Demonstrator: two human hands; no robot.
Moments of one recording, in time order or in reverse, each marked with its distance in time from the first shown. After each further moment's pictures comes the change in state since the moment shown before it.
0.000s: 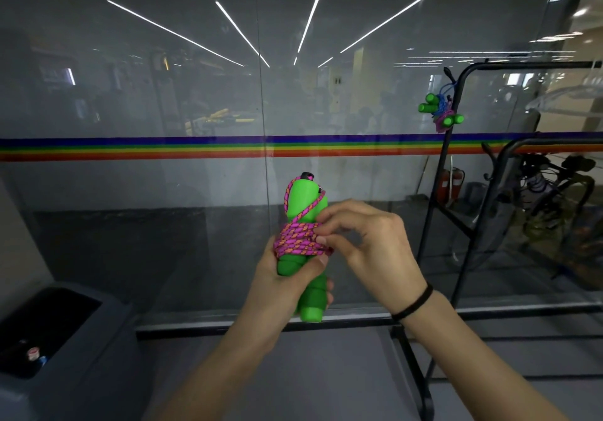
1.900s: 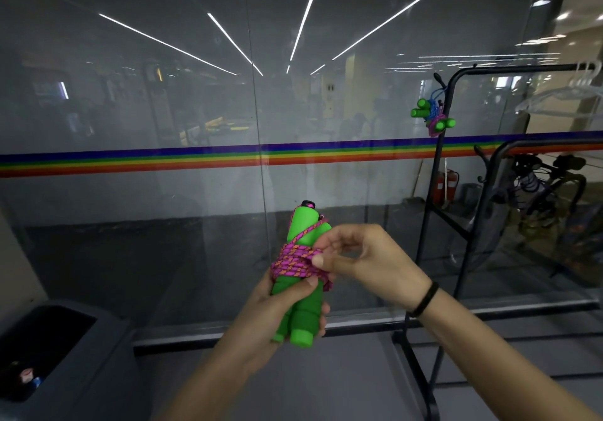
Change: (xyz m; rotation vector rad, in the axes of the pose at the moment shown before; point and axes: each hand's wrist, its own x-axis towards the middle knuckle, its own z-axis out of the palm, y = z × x) left_hand 0.002 -0.008 -0.021 -0.039 -0.153 -0.233; right_hand 0.002 0.010 -0.004 0.410 -0.306 0.451
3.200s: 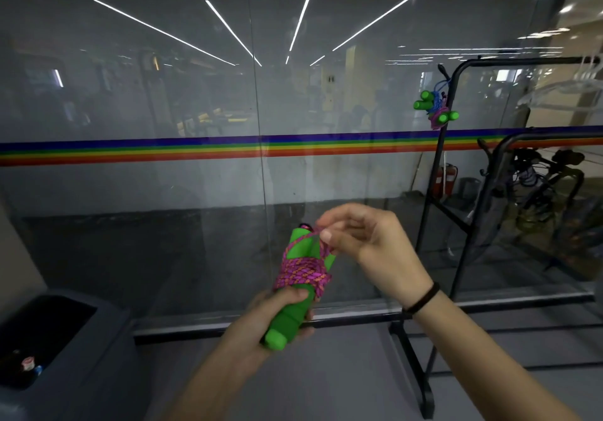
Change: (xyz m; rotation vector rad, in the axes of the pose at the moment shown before) left_hand 0.013 -0.030 -0.033 -0.063 0.067 -0.215; right_hand -0.002 -0.009 0.011 0.074 0.160 -0.112
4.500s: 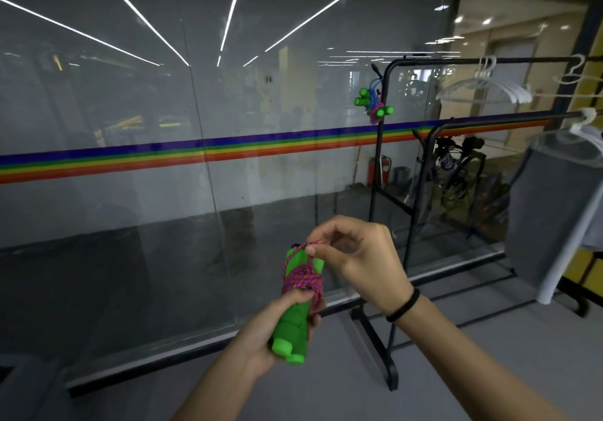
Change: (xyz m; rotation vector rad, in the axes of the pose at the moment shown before) left_hand 0.041 -0.020 0.005 -0.025 -0.273 -0.224; right_hand -0.022 0.015 0.009 -0.329 0.260 -0.083
